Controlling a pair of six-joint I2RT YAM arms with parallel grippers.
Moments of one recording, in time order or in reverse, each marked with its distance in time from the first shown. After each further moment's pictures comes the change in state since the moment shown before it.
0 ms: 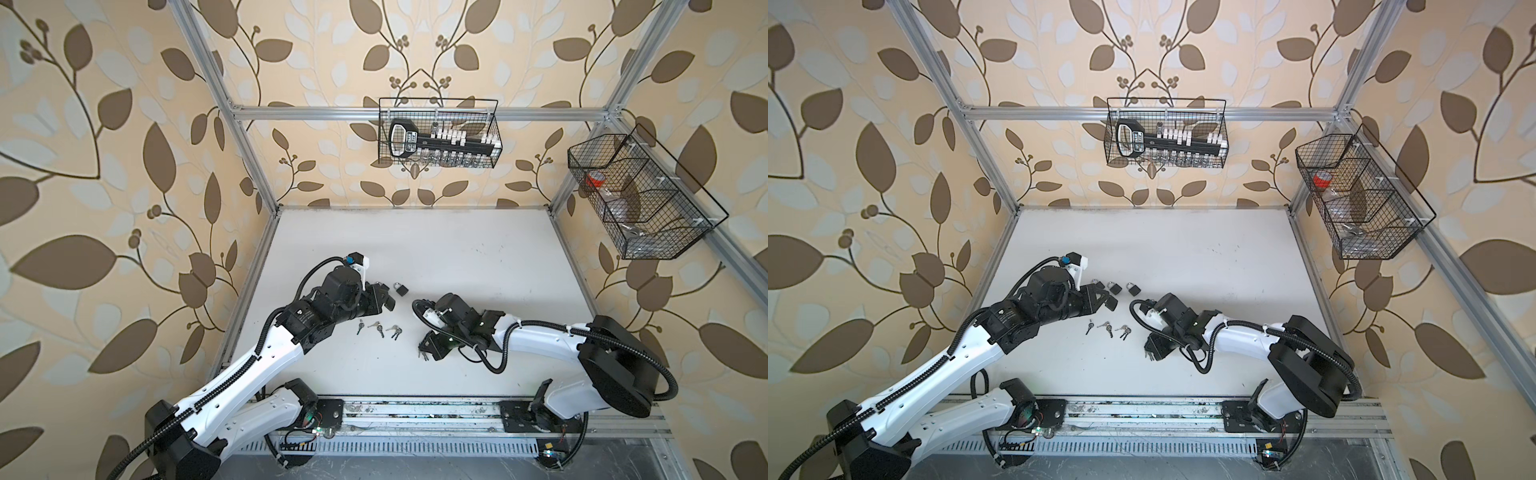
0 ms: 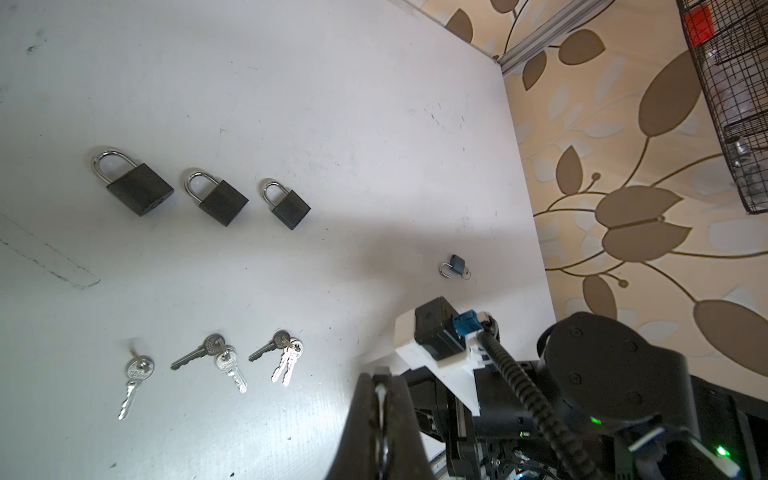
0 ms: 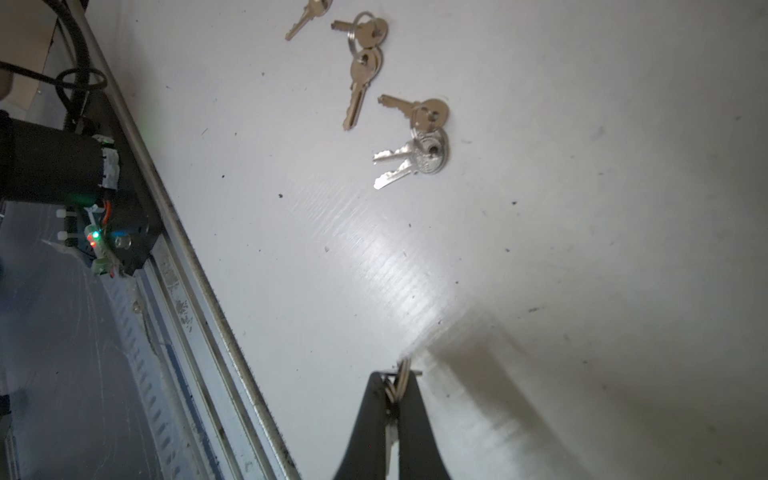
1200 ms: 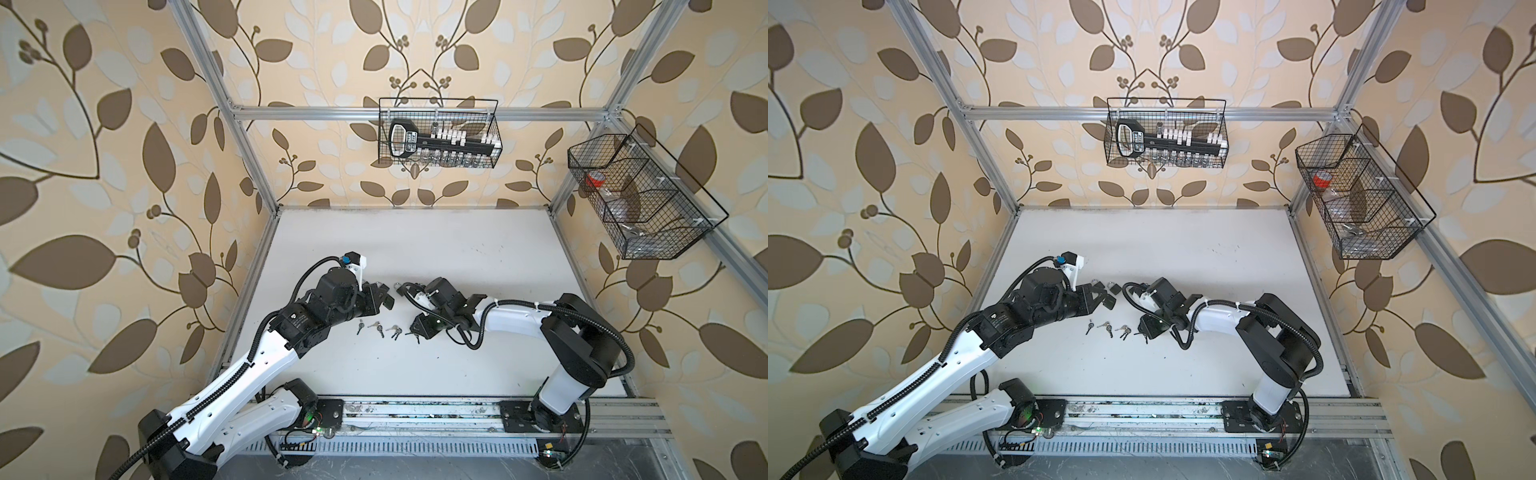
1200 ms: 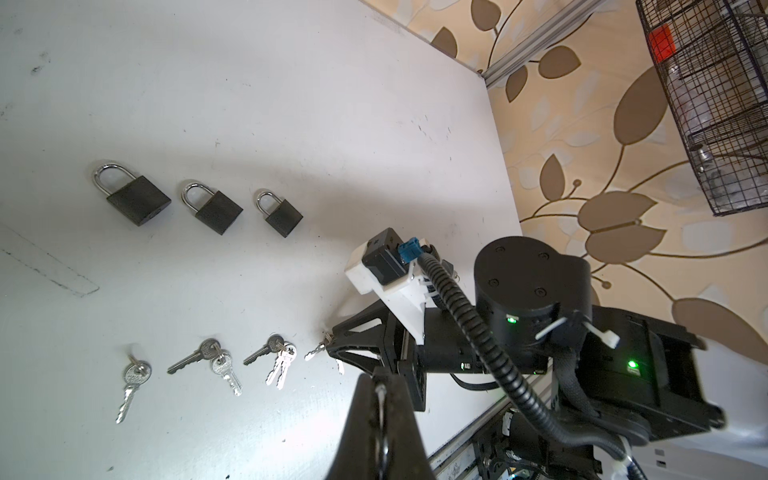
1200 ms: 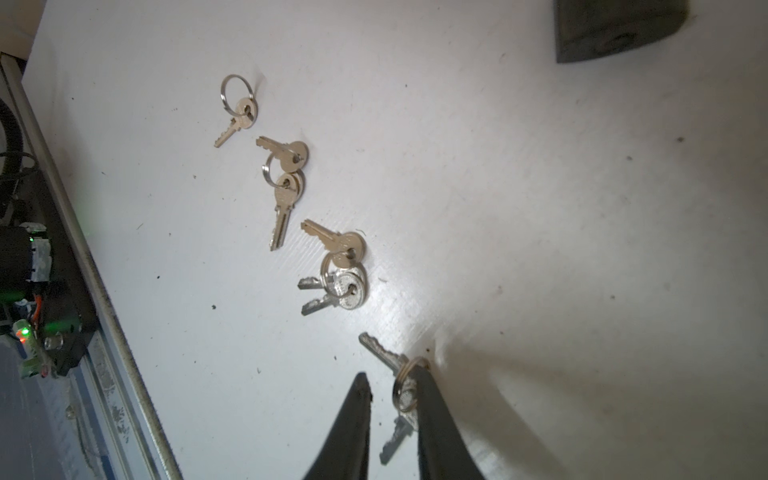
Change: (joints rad) left arm 0.000 -0.045 0.000 -0.001 0.000 0.001; right arm -0.069 0.211 0.169 0.037 0.034 -0.040
